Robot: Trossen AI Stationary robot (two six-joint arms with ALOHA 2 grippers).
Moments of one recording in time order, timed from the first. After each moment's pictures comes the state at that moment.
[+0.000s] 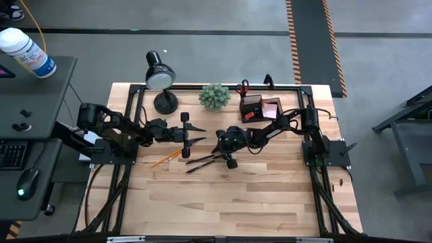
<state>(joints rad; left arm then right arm) 0.23 1.57 0.29 1.36 0.10 0.44 -0.09 2.09 0.89 0.67 -0.35 -0.27</state>
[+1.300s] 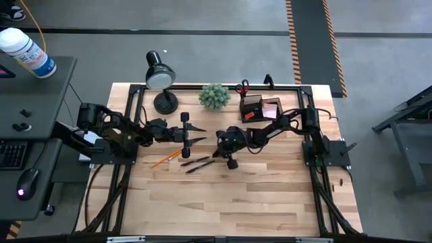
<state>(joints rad) 0.23 1.57 0.29 1.36 0.10 0.44 -0.09 2.09 0.89 0.62 -0.35 -0.27</state>
